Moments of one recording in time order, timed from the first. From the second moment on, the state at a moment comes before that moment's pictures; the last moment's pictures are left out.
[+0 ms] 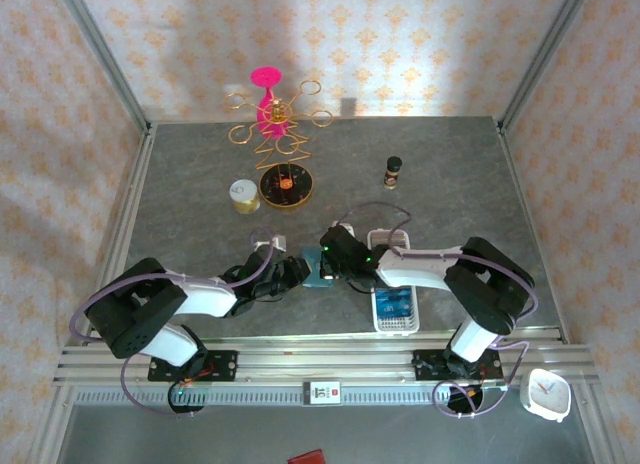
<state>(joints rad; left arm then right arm) -0.71 1.46 0.33 0.51 0.09 -1.13 0.91 1.64 0.80 -0.10 0.09 0.79</state>
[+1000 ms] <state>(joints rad) -0.72 0.83 0.30 0.37 -0.01 -0.85 0.92 1.29 0.88 -0.12 -0.05 0.76</state>
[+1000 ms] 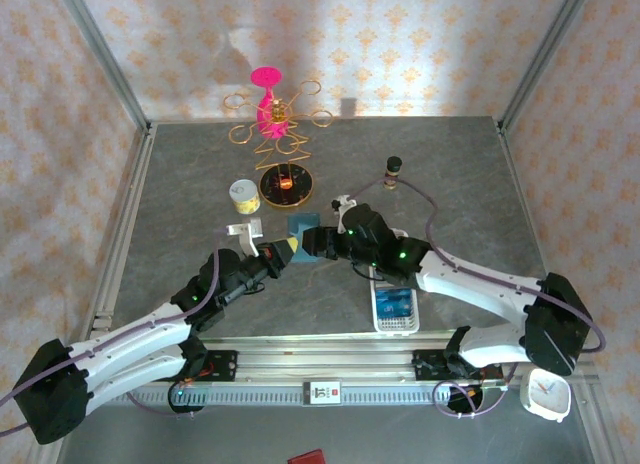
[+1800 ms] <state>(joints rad) -0.72 0.71 0.23 0.35 -0.17 -0.85 0.91 1.47 0.90 -0.44 0.43 0.80</state>
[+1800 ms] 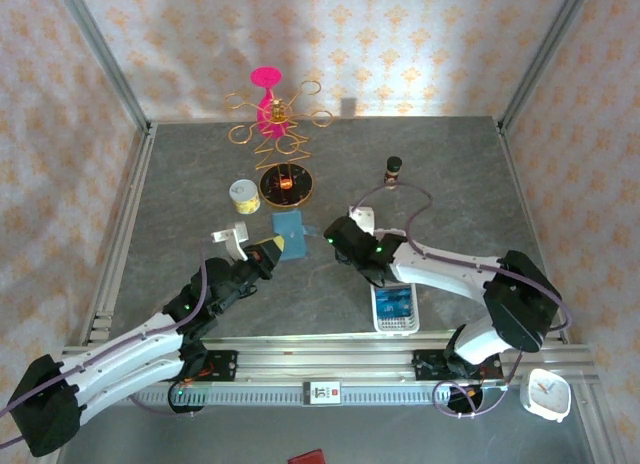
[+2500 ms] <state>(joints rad) -0.72 0.76 0.18 0.41 -0.02 -0.90 0.92 1.27 0.74 -0.01 0.00 0.76</state>
